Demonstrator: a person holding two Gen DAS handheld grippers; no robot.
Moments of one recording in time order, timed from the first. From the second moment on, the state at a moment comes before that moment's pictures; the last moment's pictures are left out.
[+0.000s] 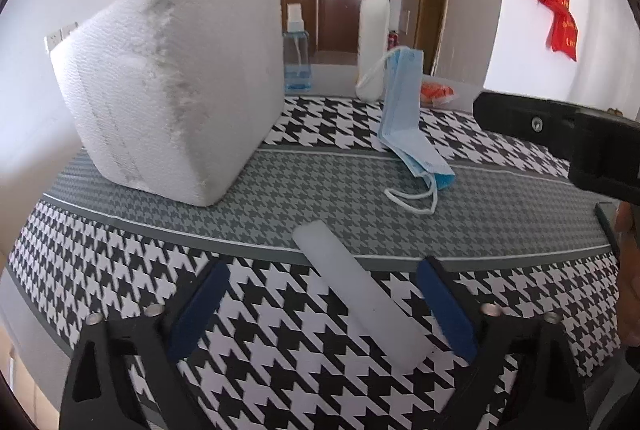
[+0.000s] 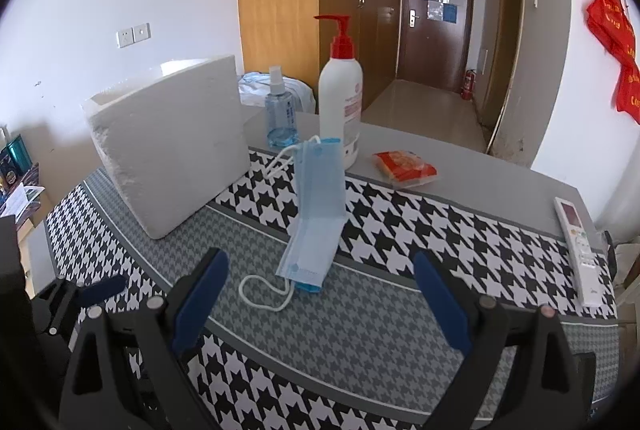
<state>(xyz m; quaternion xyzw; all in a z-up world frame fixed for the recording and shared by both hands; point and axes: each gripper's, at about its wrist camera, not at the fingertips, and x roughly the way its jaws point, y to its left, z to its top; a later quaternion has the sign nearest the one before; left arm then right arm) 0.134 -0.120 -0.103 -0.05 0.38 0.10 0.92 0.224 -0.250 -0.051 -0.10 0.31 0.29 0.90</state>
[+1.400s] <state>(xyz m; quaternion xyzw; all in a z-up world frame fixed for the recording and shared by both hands) 0.155 -0.098 -0.112 0.03 0.40 0.04 0.91 0.240 -0.262 -0.065 -0.07 0.33 0.30 0.89</state>
